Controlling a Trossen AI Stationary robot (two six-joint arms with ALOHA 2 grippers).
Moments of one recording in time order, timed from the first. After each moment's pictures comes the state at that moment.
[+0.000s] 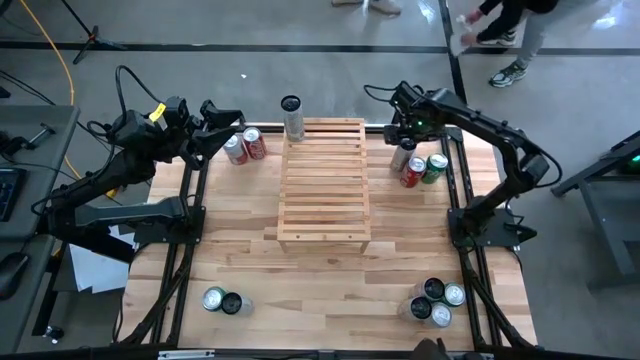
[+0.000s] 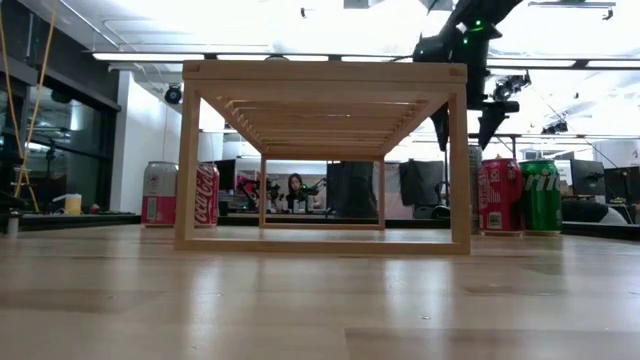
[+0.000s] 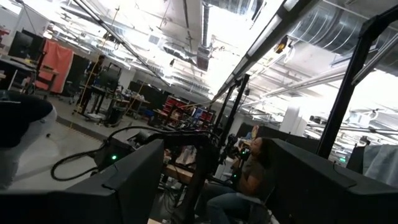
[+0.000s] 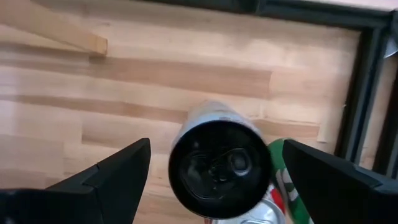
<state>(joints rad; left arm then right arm) 0.44 0.71 0.92 0.18 0.26 -0.50 -0.78 1.56 1.36 -1.16 0.11 0.65</state>
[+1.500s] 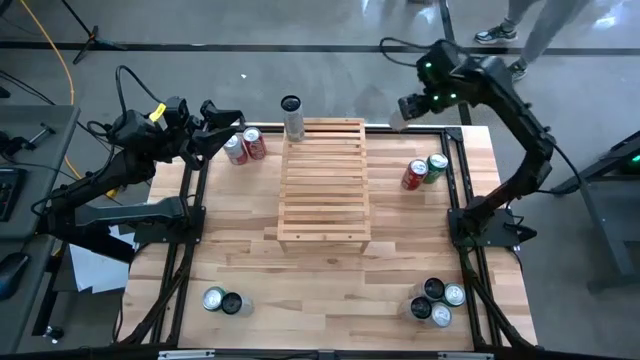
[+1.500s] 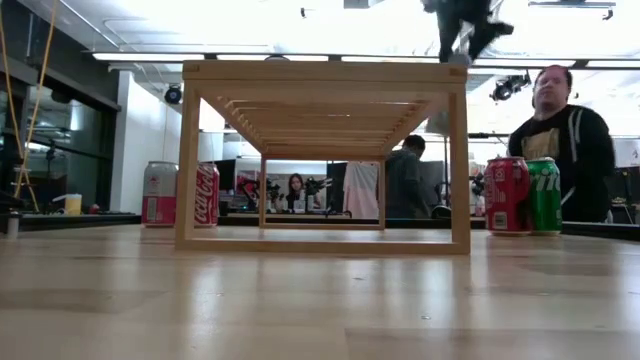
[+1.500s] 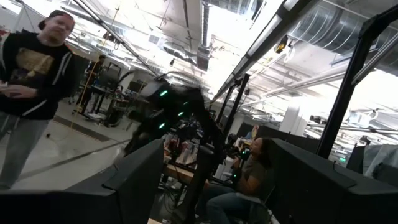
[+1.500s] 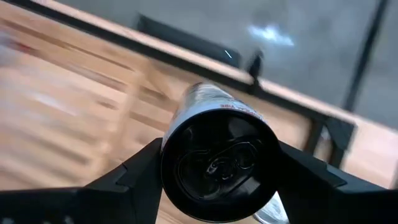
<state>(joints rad) 0.44 0.71 0.92 0.18 0.26 -0.50 -0.72 1.53 2.00 -1.52 0.15 0.41</state>
